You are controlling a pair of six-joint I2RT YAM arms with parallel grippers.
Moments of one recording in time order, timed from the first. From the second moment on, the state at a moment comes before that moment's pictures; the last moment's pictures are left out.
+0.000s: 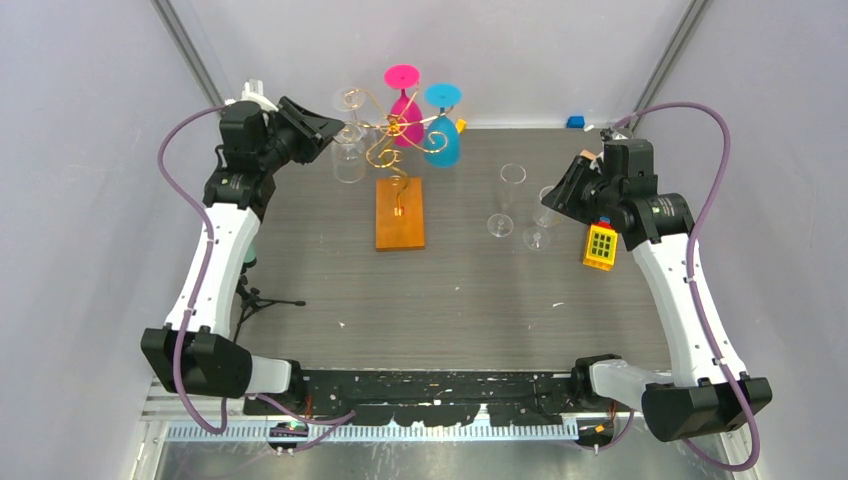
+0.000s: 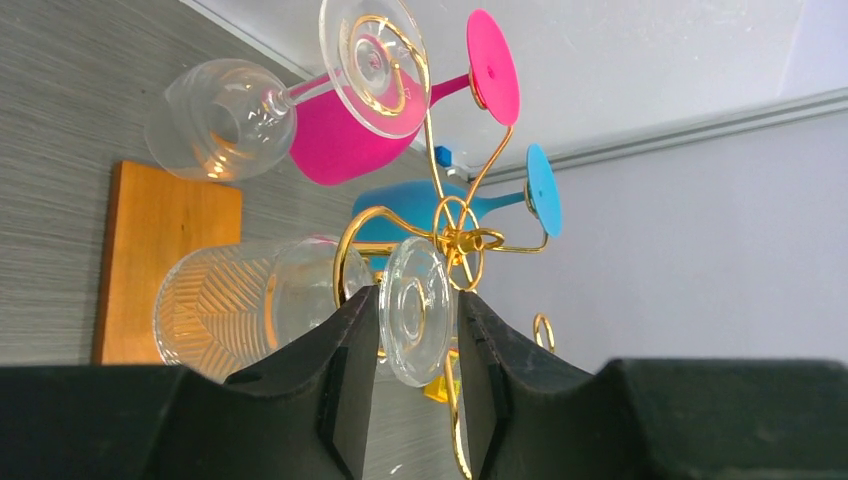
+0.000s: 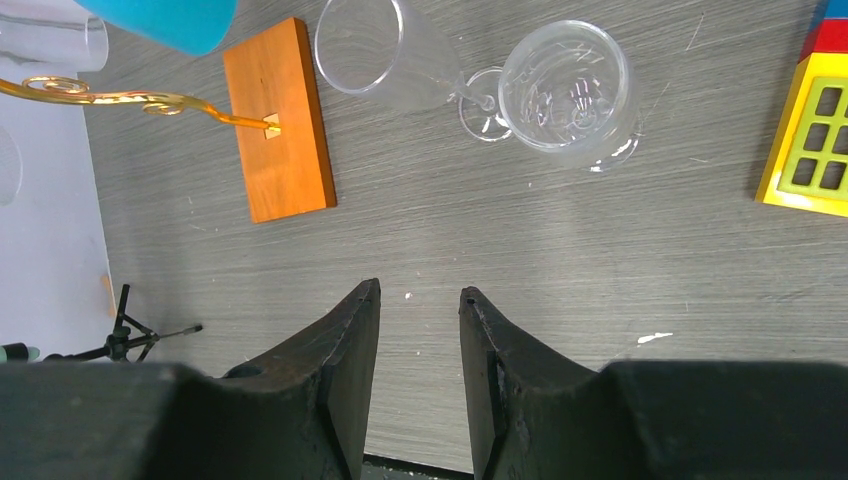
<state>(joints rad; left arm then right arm) -0.09 1.35 1.45 -0.33 0.33 -0.95 0.13 1.15 1.35 -0.89 -0.12 0.53</state>
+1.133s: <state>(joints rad) -0.09 1.30 1.37 -0.26 0.33 -1.06 0.13 1.14 1.34 -0.88 -0.12 0.53</state>
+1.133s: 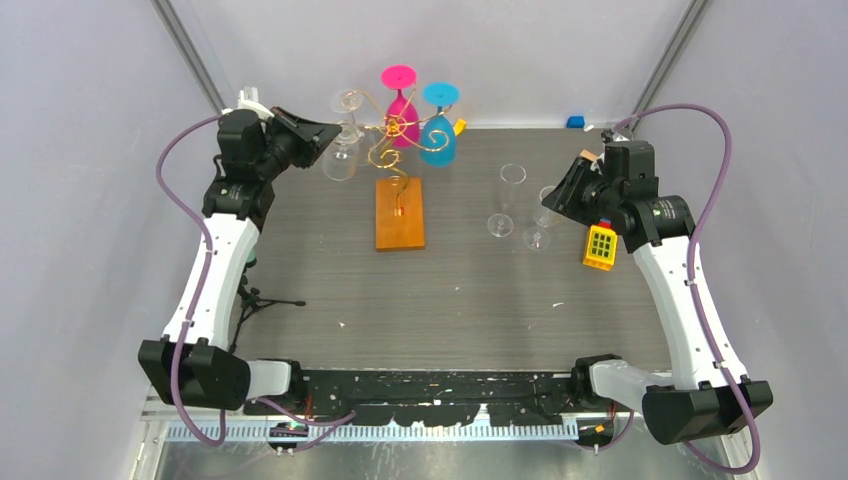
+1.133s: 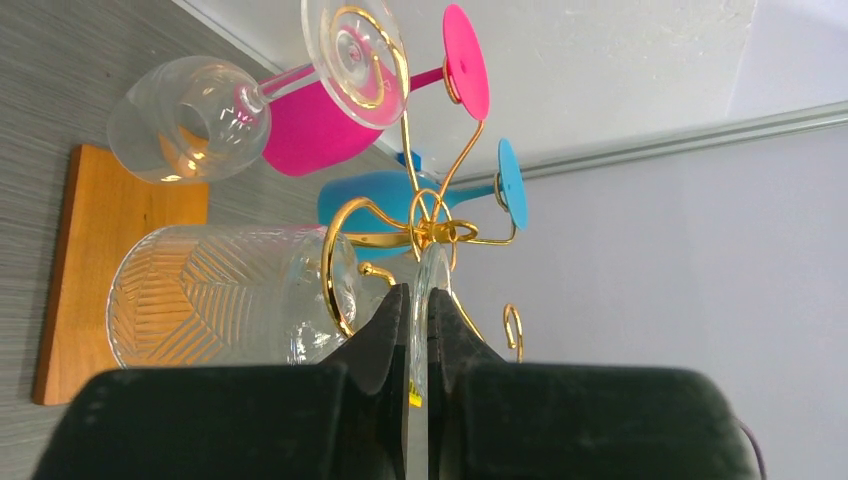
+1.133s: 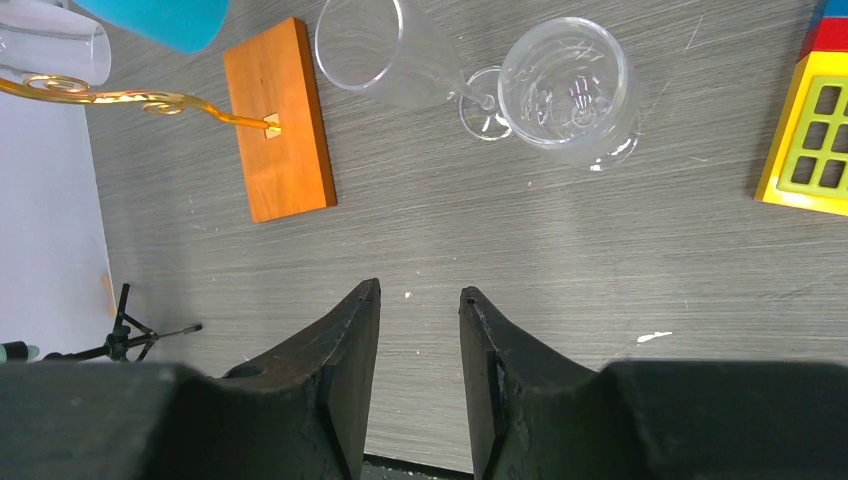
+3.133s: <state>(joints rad) -0.09 1.25 1.29 -0.16 0.10 -1.11 0.13 1.11 1.34 -0.88 -0.12 0.53</state>
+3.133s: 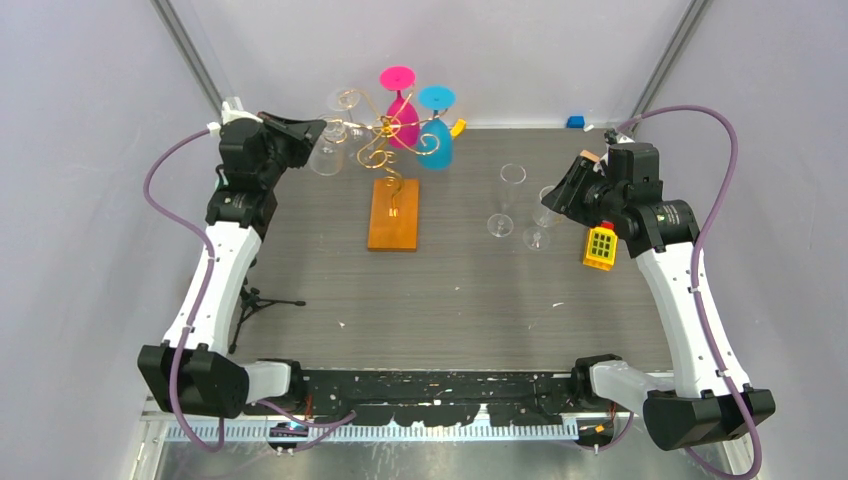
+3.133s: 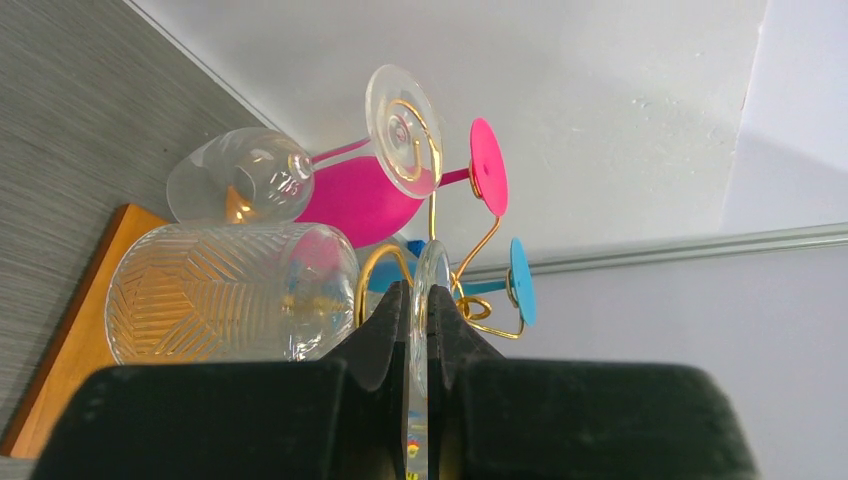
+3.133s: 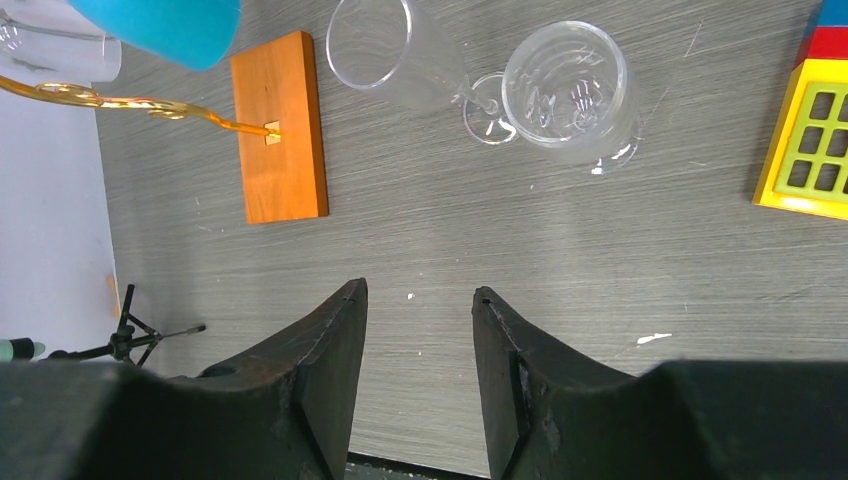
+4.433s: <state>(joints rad) -0.08 1.34 1.35 -0.09 0.27 -1.07 0.13 1.10 1.34 -0.88 -0.12 0.53</state>
